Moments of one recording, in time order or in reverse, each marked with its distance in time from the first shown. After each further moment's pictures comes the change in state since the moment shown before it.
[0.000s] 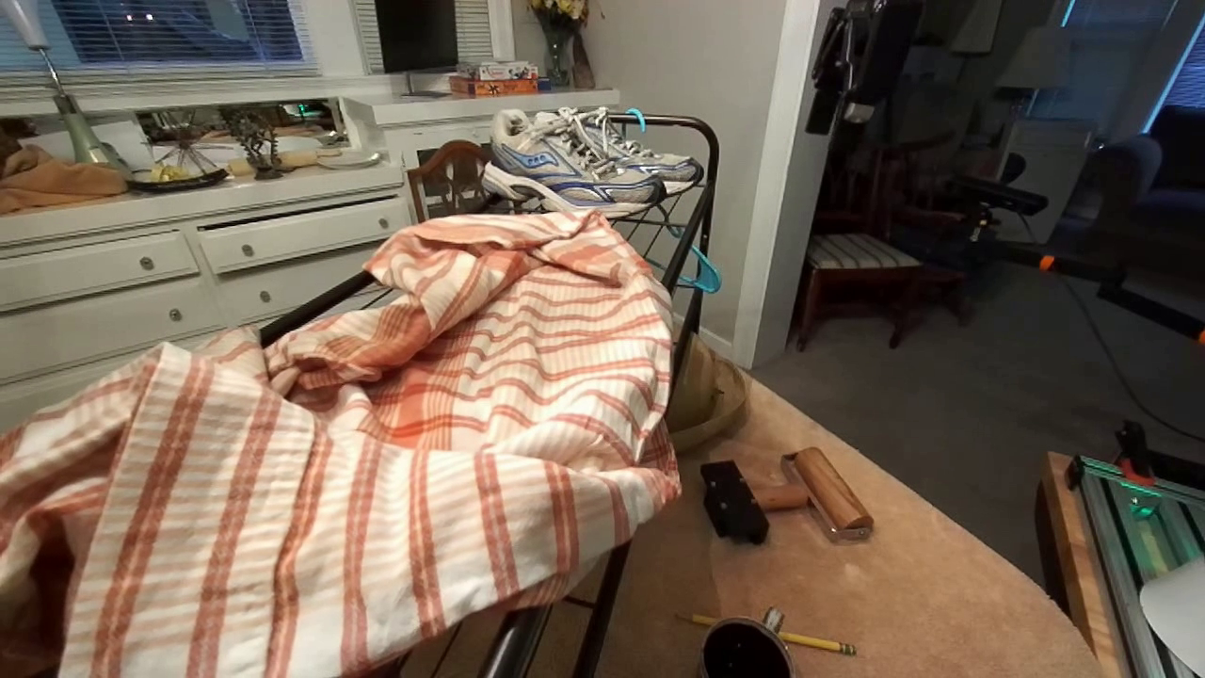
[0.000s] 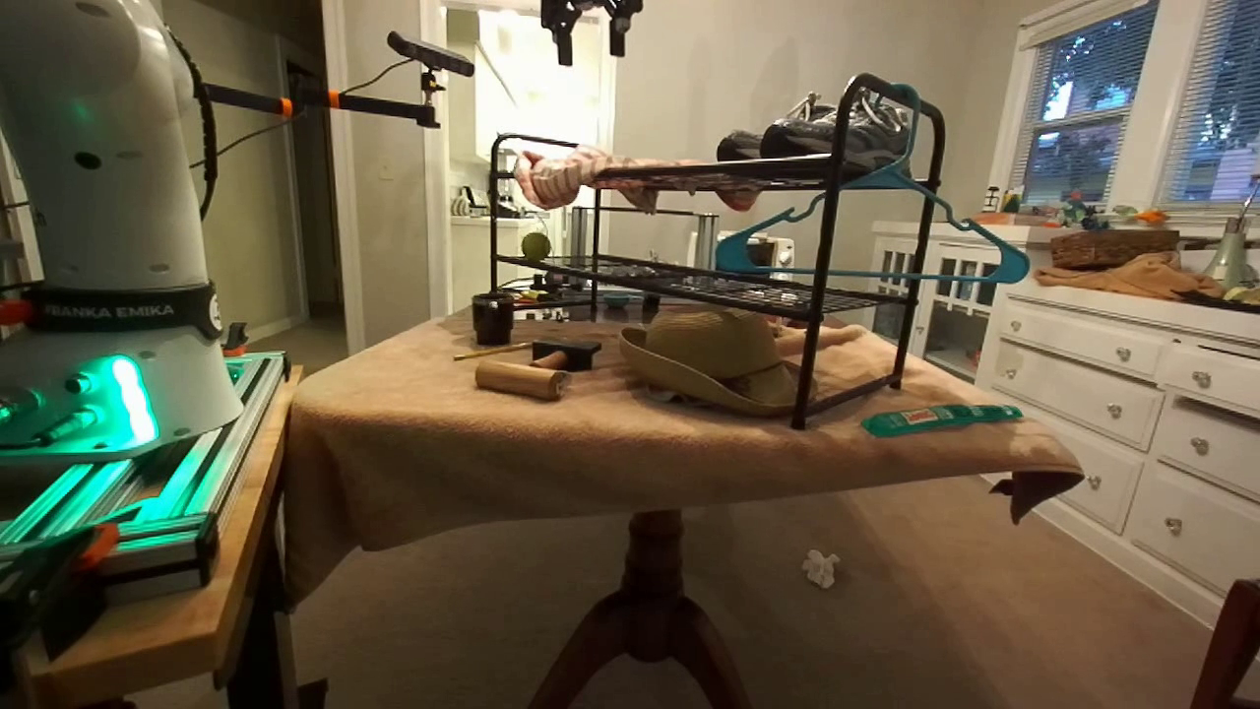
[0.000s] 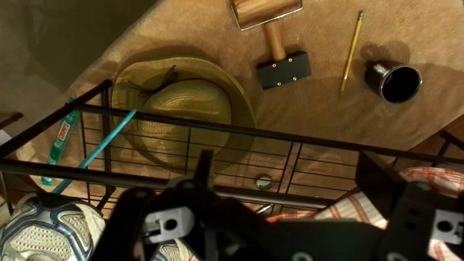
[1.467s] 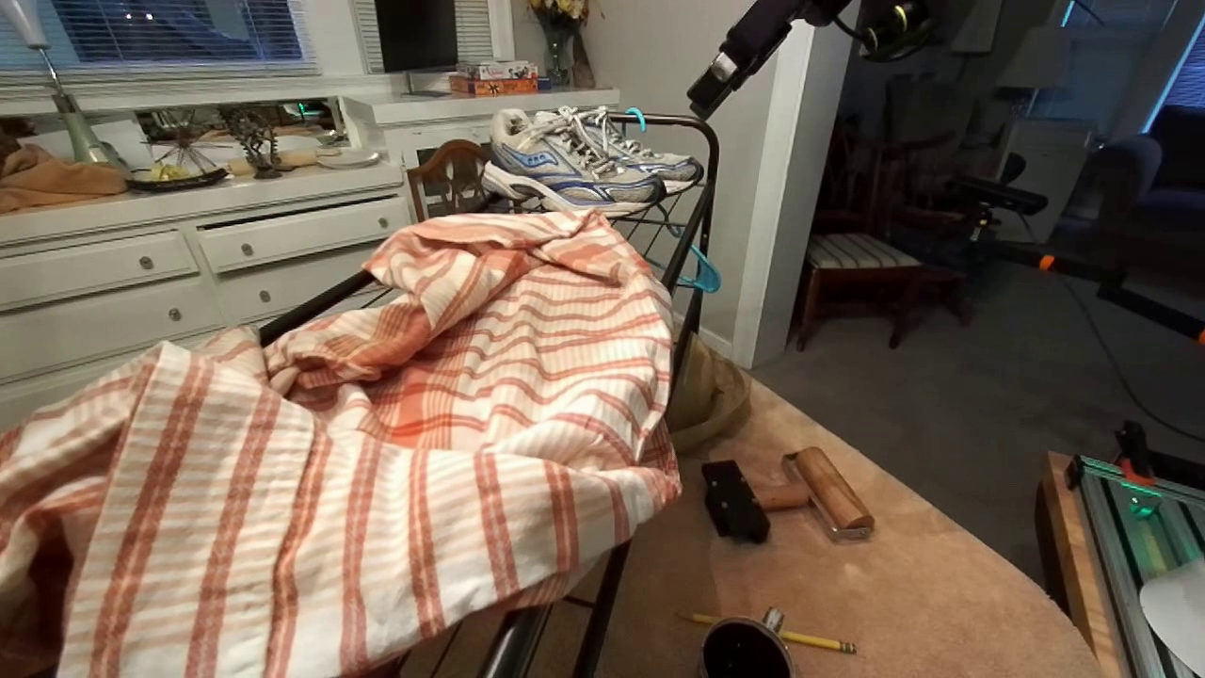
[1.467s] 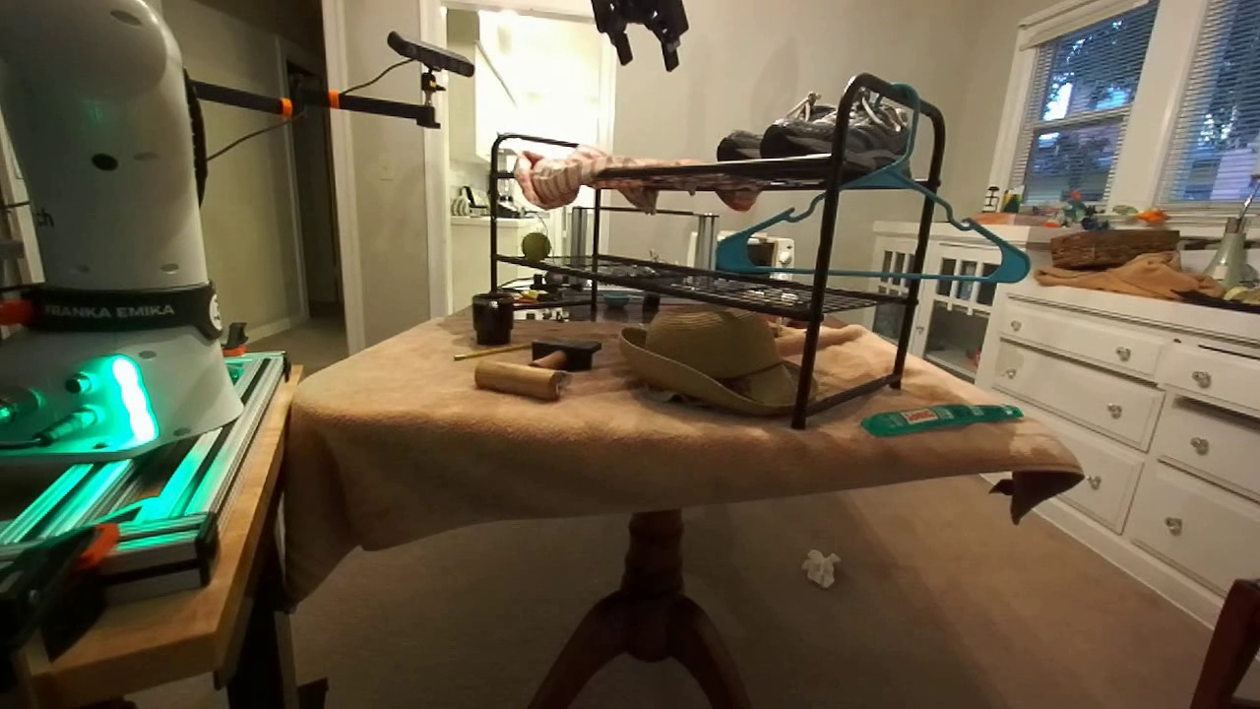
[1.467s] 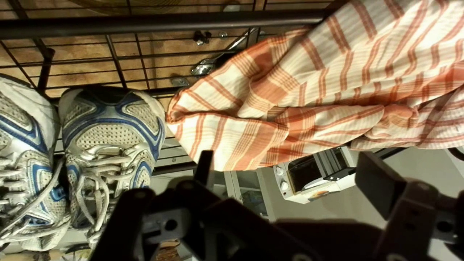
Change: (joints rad) arm 0.133 0.023 -0.127 -0.148 0.465 0.636 -0.173
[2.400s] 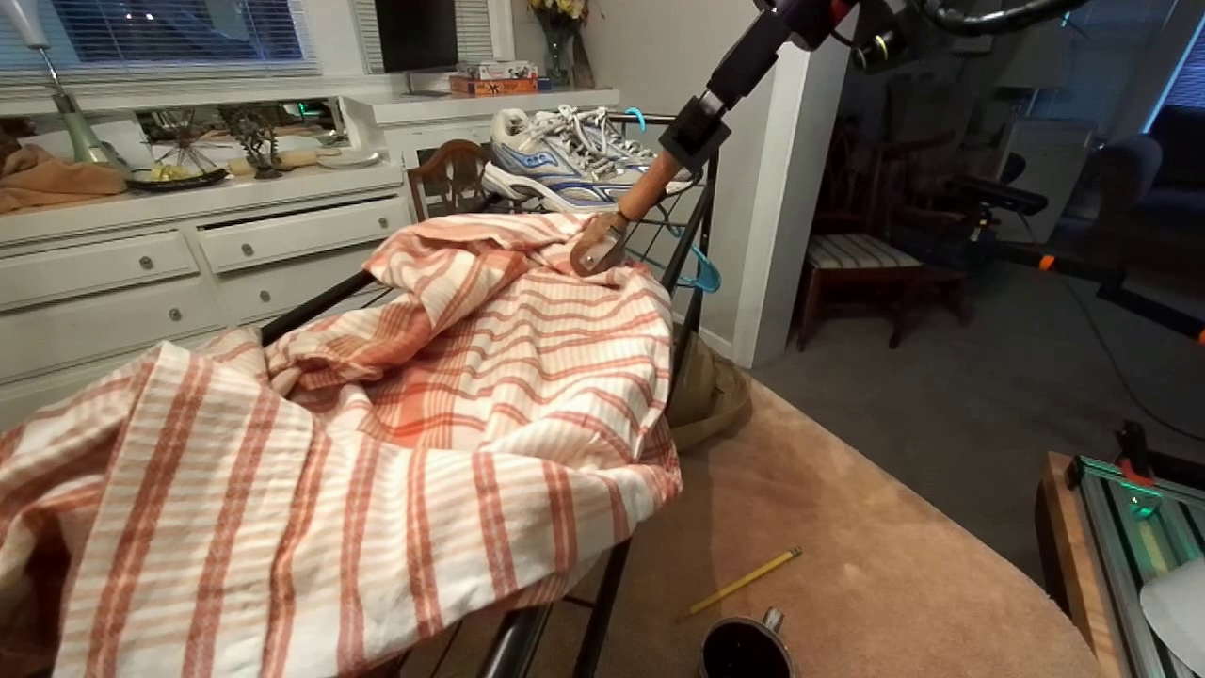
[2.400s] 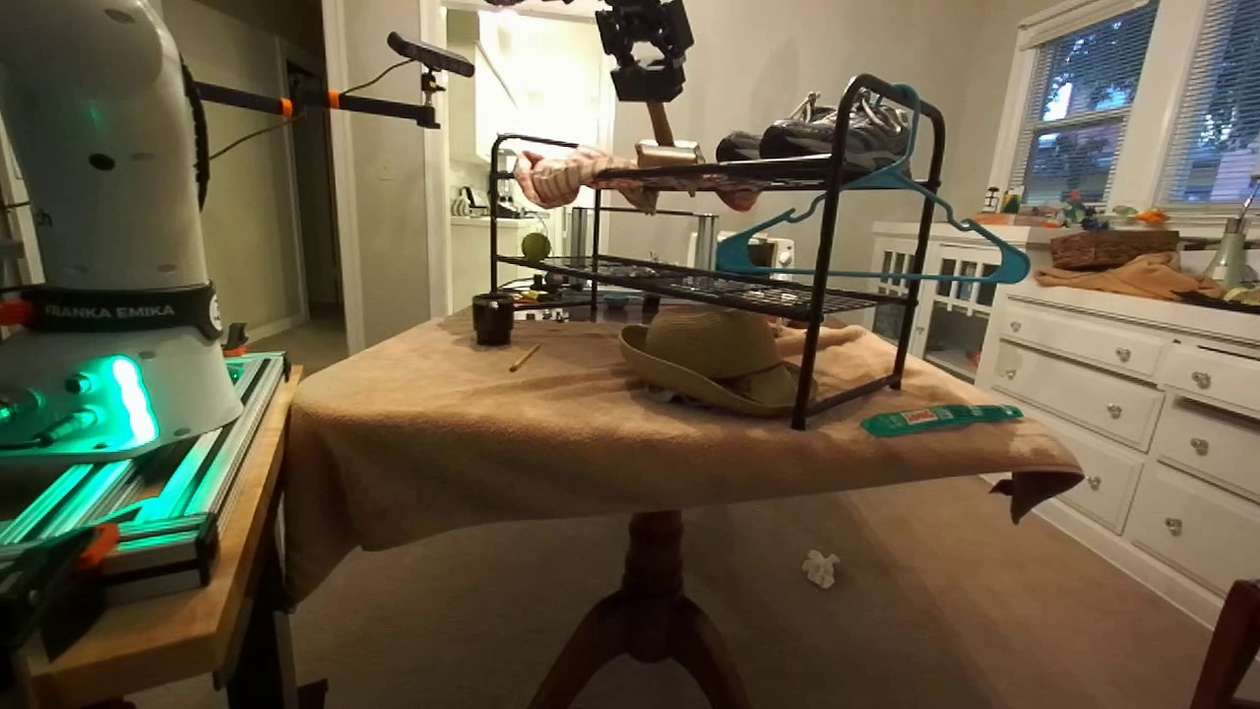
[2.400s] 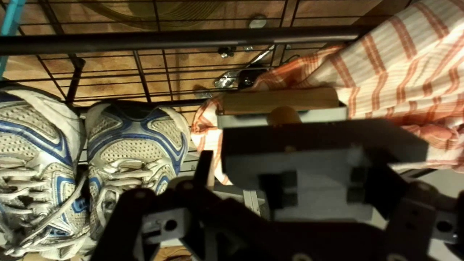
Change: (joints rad) arm -0.020 0.035 0.025 -0.013 -0.093 0.052 0.066
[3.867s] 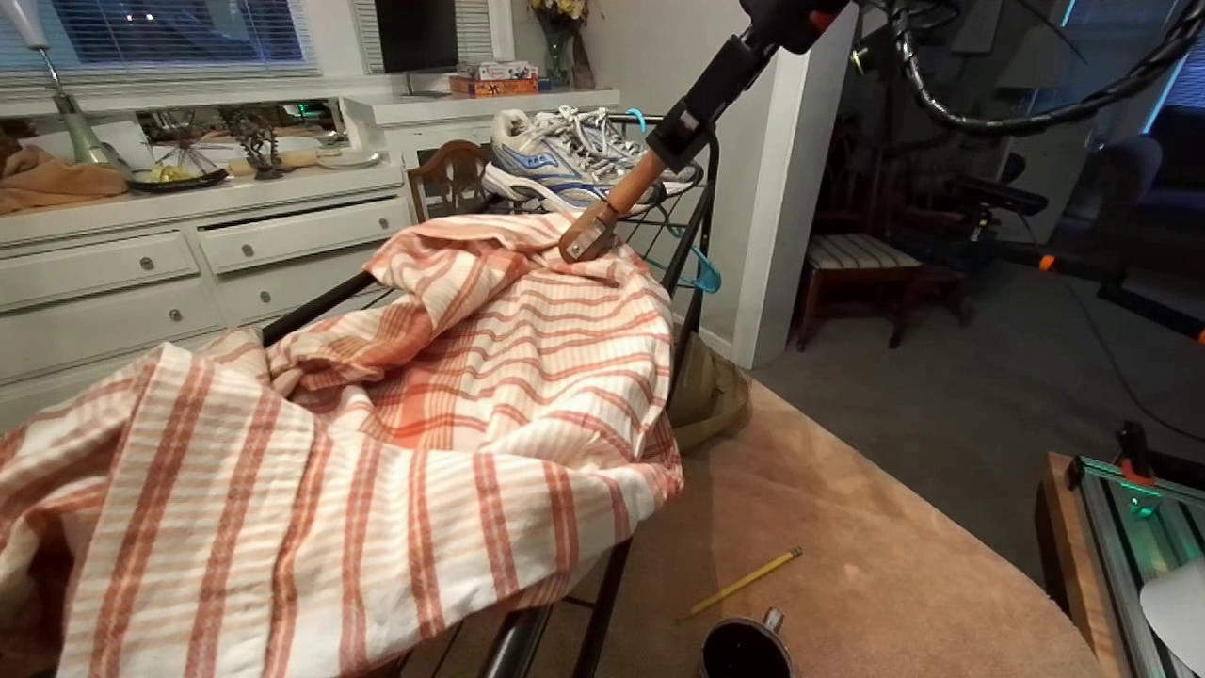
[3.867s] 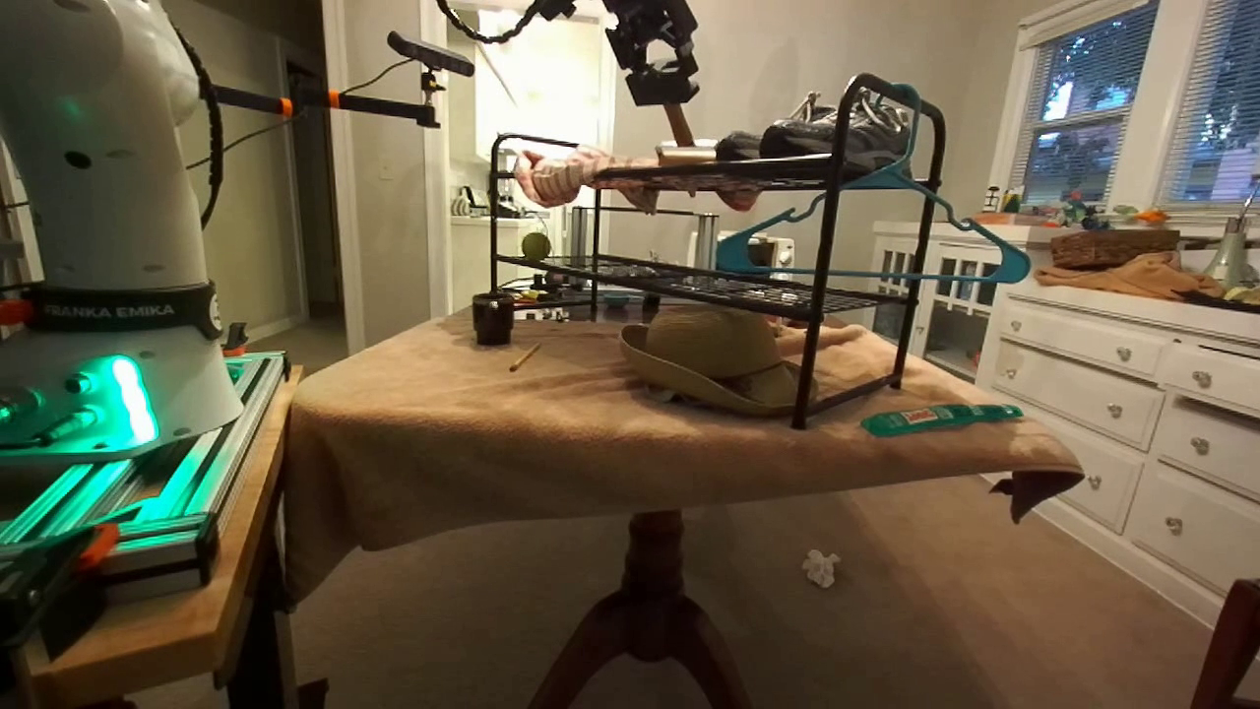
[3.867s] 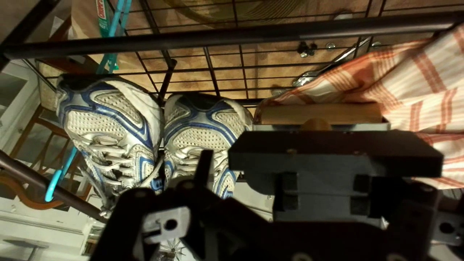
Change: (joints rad) arm -0.191 0.016 0.209 -0.016 -0.475 0.099 0.478
